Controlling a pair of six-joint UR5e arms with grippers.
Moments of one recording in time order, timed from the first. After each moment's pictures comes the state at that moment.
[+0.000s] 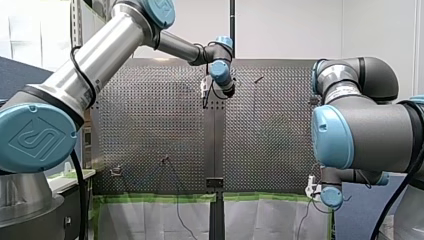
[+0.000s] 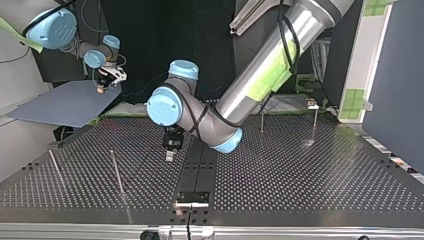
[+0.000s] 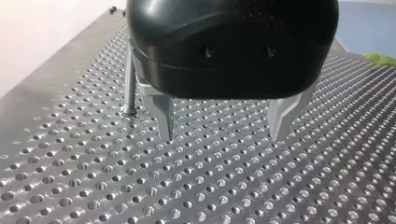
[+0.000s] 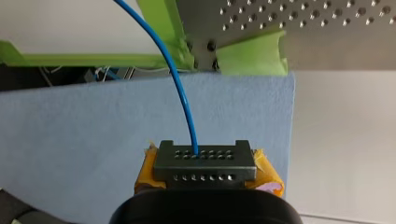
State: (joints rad) left arm -0.65 -2.23 -0.95 -3.27 -1.94 -1.65; right arm 1.55 -0.42 1.60 -0.91 1.65 1.66
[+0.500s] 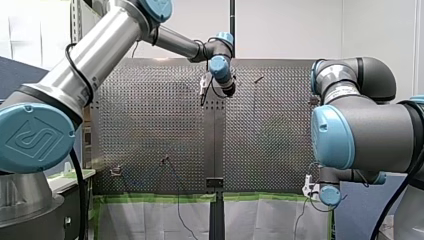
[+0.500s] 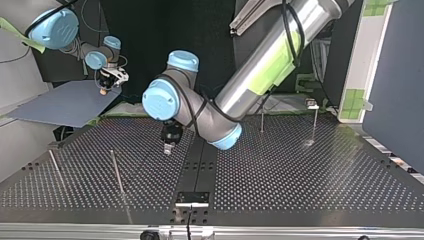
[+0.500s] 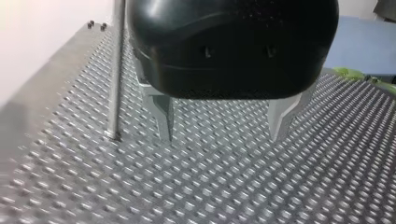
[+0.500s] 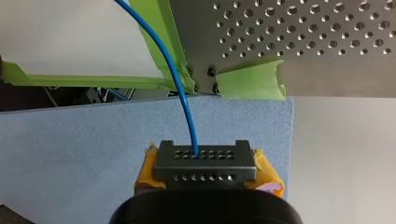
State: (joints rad) left arm -0.67 -2.18 -0.98 -3.34 -1.94 -1.61; right arm 1.56 -0.42 1.59 -0.89 1.62 1.66
